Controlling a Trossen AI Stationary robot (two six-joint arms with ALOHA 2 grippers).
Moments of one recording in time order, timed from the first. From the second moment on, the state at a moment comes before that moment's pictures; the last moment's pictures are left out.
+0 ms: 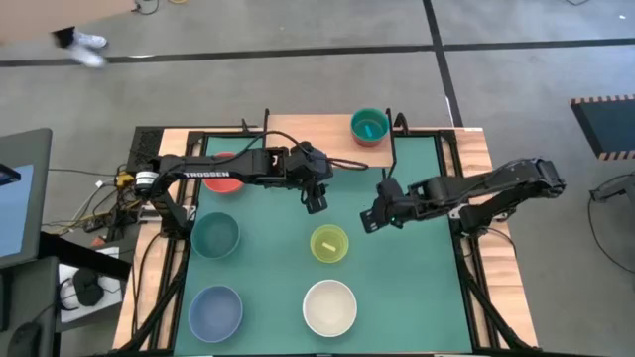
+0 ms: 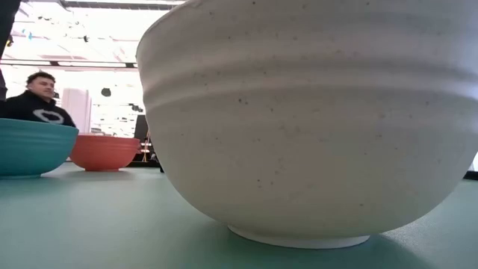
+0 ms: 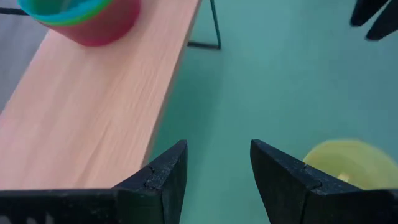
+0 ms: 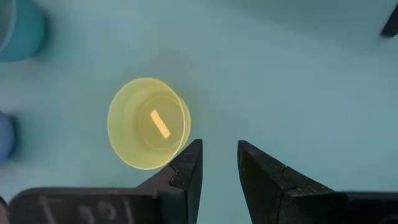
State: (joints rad) left arm 0.10 1.74 1.65 -0.70 -0.28 -0.01; right arm 0.17 1.33 1.13 -0.89 0.27 1.28
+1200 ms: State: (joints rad) left arm 0.15 1.53 1.39 -0.72 0.03 0.08; right arm 0.22 1.58 1.13 -0.59 0.21 1.33
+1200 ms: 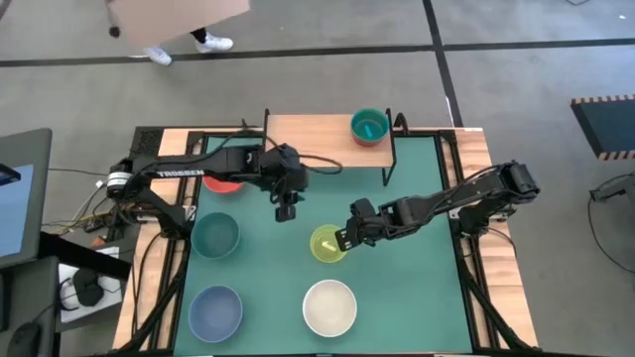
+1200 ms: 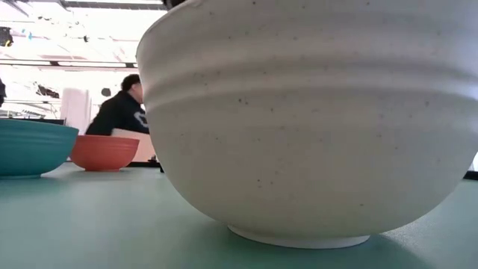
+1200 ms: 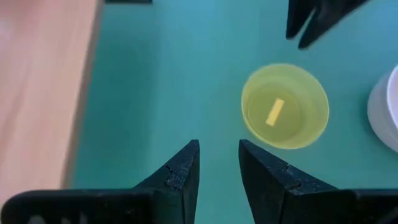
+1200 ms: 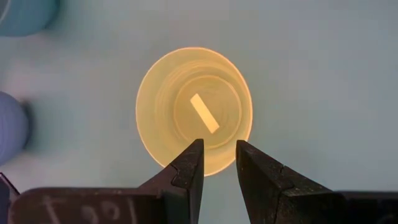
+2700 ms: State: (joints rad) left arm 0.03 1.34 1.11 -0.50 -0.05 -0.02; right arm 0.24 1.58 1.13 -0.73 0.15 1.40
